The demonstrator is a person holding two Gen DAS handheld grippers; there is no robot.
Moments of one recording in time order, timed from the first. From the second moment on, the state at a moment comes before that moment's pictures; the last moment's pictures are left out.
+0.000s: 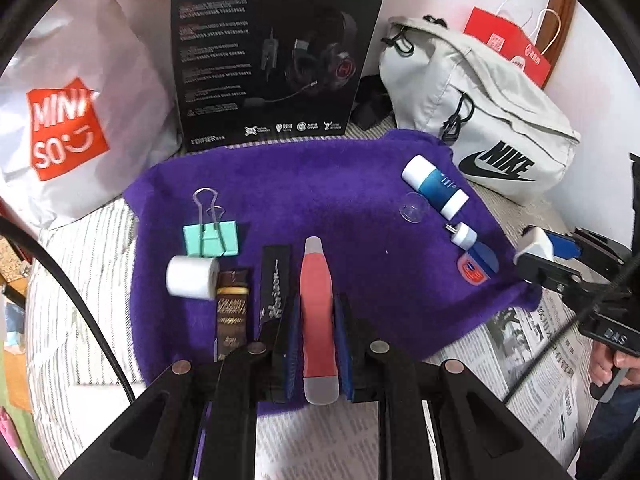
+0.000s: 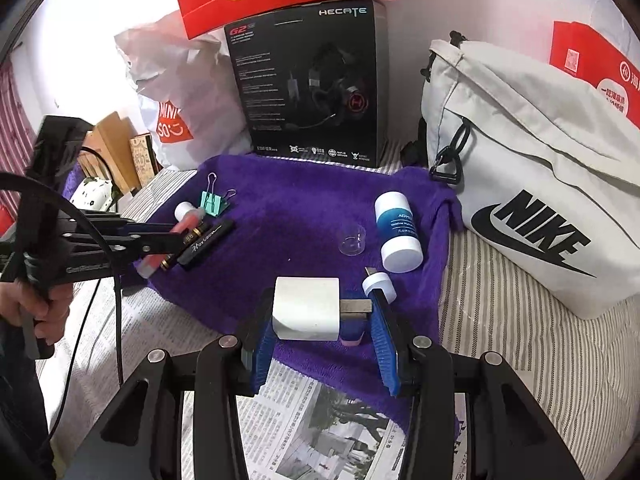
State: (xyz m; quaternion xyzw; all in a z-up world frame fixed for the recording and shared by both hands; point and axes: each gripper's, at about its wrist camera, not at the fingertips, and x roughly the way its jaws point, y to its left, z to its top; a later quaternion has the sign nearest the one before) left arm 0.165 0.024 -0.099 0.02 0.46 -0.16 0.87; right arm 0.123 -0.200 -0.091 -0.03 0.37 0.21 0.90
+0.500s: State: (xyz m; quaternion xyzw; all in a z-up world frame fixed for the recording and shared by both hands) left arm 0.197 0.005 -0.132 0.05 0.50 -0.16 0.85; right arm 0.134 -0.201 -0.100 -0.04 0.38 0.21 0.90
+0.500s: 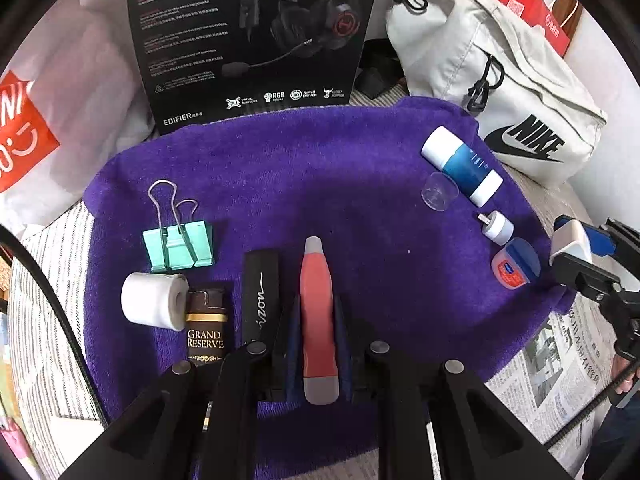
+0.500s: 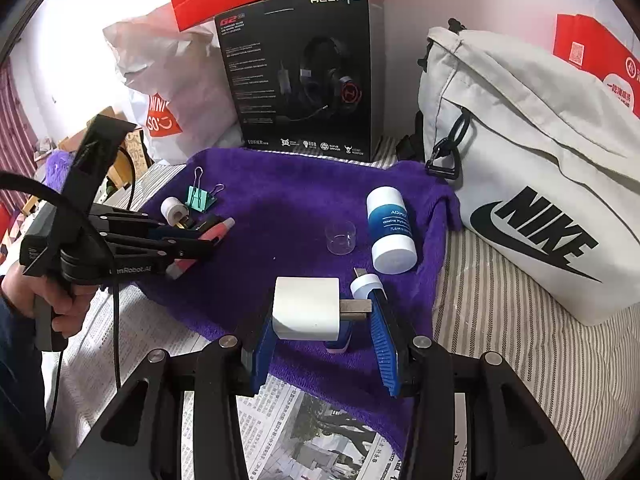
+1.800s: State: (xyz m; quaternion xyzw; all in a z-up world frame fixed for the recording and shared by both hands) left arm 0.111 0.061 -0.105 0.06 0.45 -0.09 0.88; right arm 0.191 -0.155 -0.123 -0.11 0.42 0.19 0.88
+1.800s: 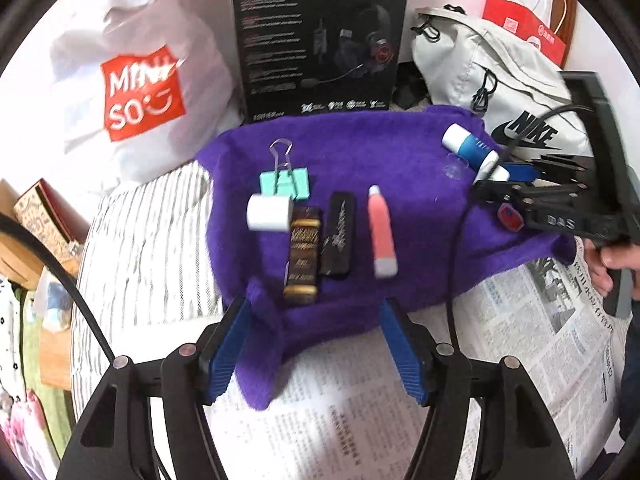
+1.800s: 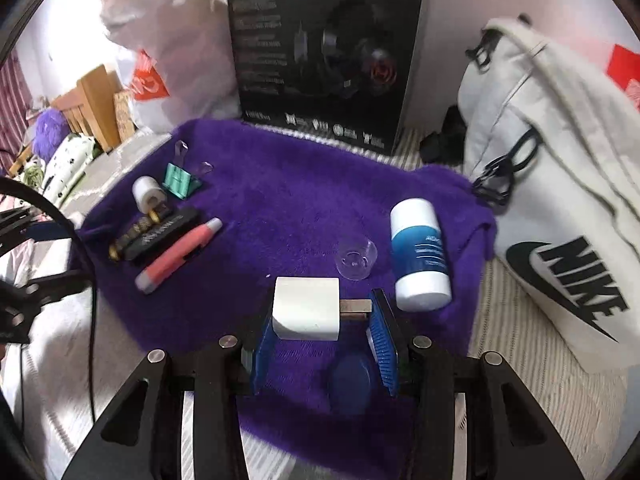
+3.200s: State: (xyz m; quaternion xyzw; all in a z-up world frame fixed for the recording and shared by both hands) left arm 0.048 0.023 -0.057 0.01 0.41 -0.06 0.91; right arm 0.069 -0.205 -0.066 -0.05 0.39 0.10 0.91
